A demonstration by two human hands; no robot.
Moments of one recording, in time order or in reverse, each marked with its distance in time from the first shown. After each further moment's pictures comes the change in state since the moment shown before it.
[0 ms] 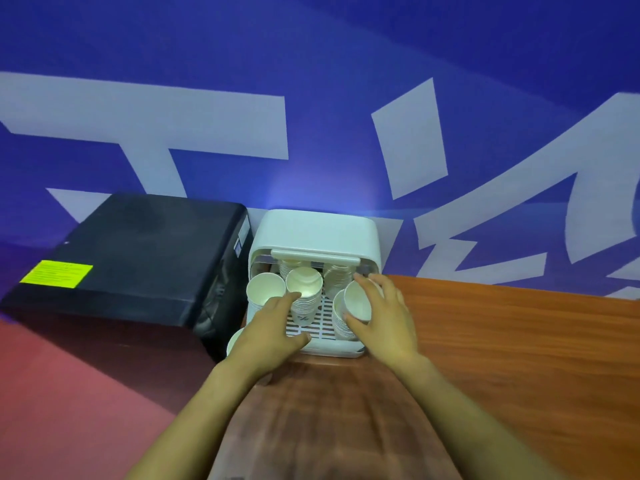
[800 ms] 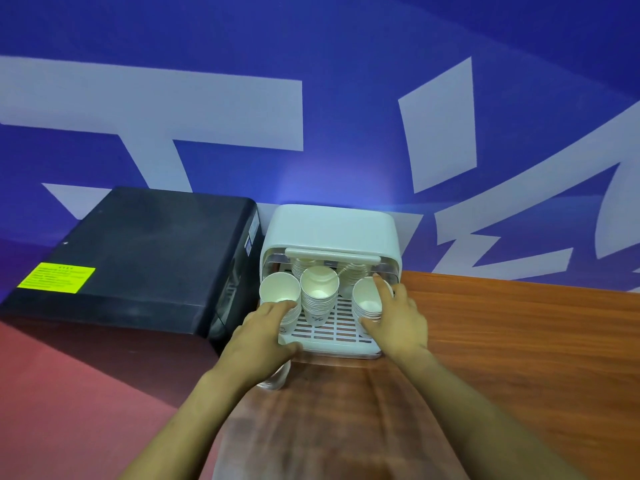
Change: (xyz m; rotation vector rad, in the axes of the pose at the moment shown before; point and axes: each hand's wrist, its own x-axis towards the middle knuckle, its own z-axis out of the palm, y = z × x) left_hand 0.007 -0.047 -0.011 0.100 -0.011 -0.033; right_hand 0.023 0.013 0.042 -0.326 -0.199 0.258
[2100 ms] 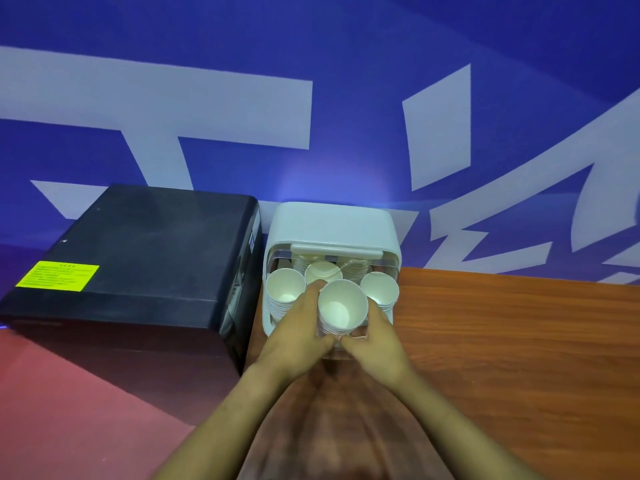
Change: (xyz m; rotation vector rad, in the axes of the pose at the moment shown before) left_hand -0.002 0.027 0.015 -0.426 0.026 0.234; right_hand -0.064 -0.053 -0.003 0.930 -0.063 -0.038
